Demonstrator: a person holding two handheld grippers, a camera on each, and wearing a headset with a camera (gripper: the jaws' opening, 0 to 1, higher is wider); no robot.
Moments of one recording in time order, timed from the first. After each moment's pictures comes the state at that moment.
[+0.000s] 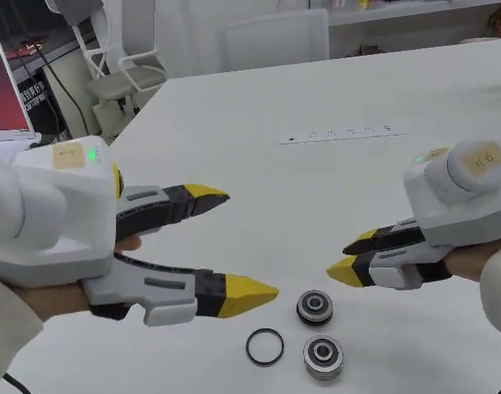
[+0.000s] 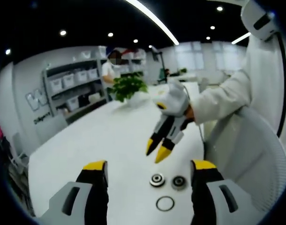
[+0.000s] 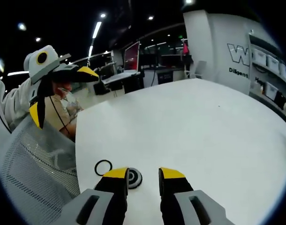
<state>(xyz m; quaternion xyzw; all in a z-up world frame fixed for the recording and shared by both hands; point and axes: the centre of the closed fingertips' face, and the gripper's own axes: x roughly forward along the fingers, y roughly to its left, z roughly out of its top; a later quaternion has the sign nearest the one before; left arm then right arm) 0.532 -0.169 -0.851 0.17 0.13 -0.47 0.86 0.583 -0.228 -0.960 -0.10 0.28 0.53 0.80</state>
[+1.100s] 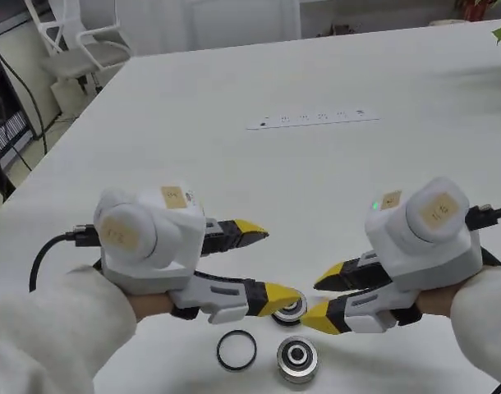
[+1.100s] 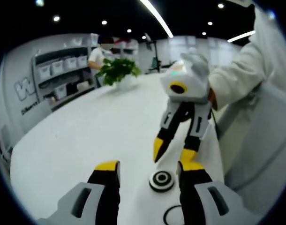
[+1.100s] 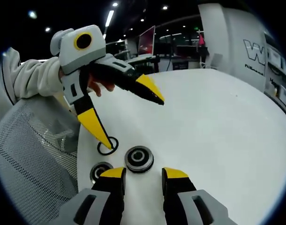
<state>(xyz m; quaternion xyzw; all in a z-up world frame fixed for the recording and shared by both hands) 0.581 -0.206 -0.957 0.17 0.18 -0.50 0.83 0.562 -0.223 -1.010 -0.15 0.31 0.57 0.75</state>
